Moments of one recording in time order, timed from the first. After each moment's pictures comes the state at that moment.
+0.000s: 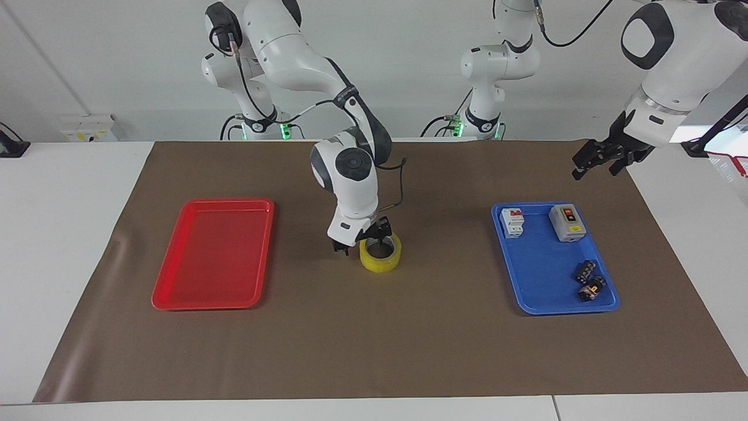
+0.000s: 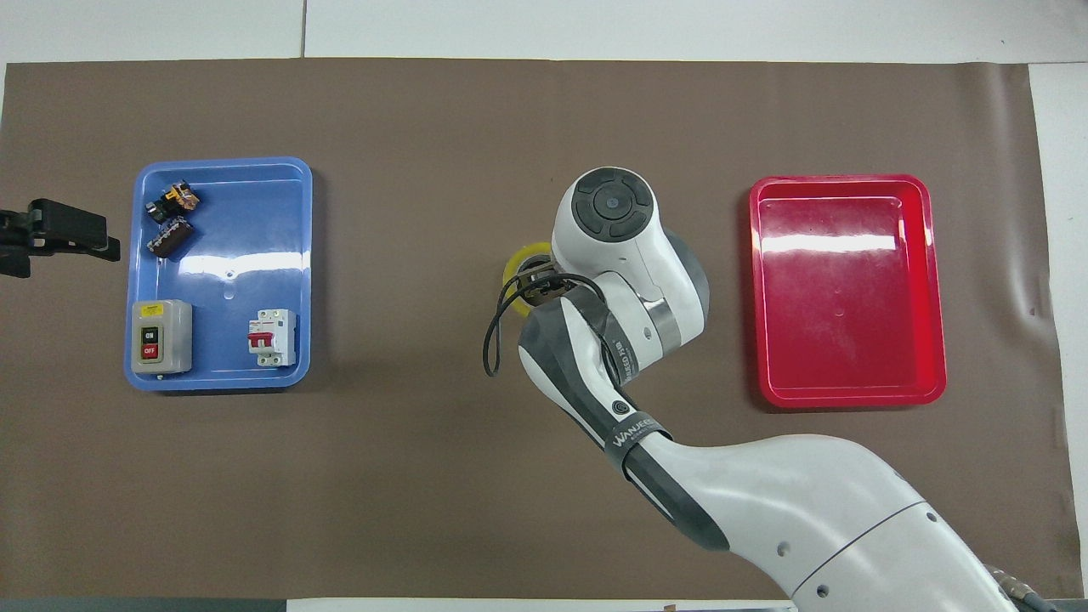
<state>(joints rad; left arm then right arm) -0.01 0.01 0.03 -1.65 -0.06 1.62 -0.05 0.56 0.52 -0.03 -1.64 0.07 2.18 0.22</state>
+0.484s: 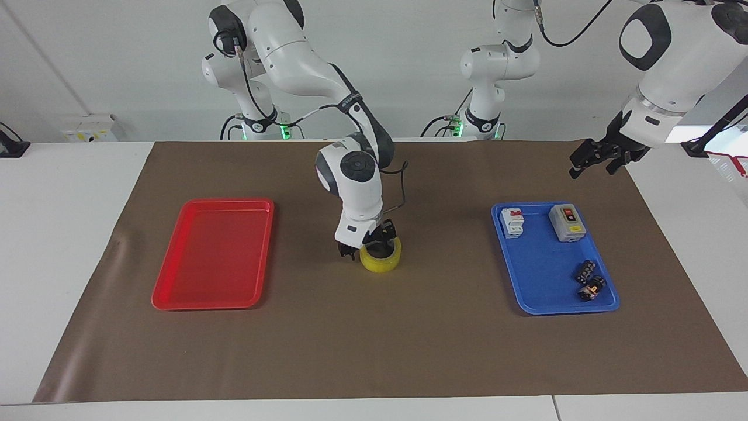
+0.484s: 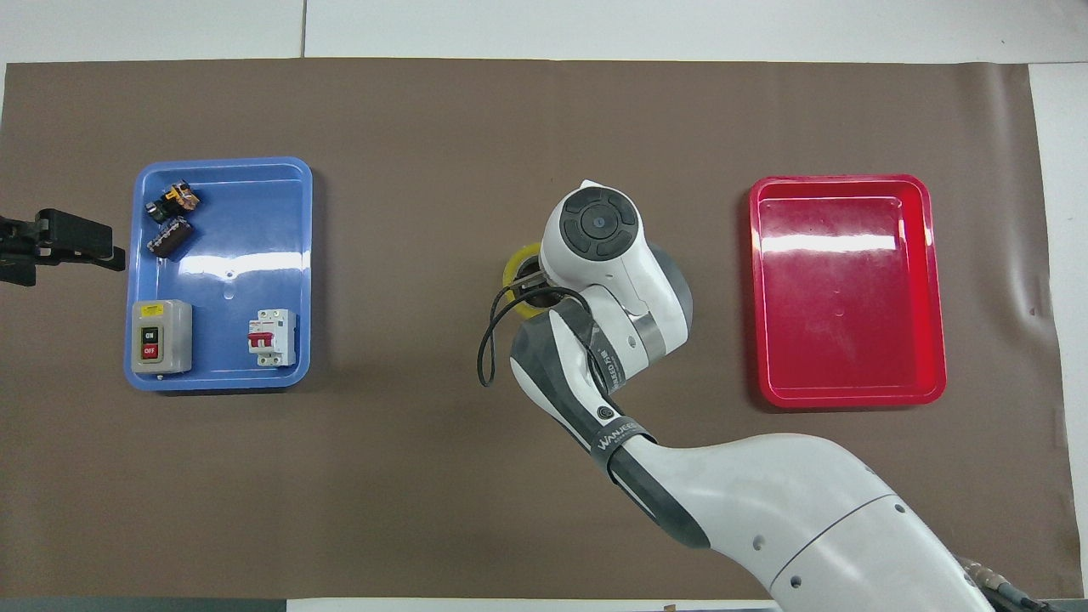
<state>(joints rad) -0.01 -0.01 0.03 -1.67 -0.06 1.61 -0.04 0.59 0.55 -0.03 -1.65 0.07 2.25 0.19</state>
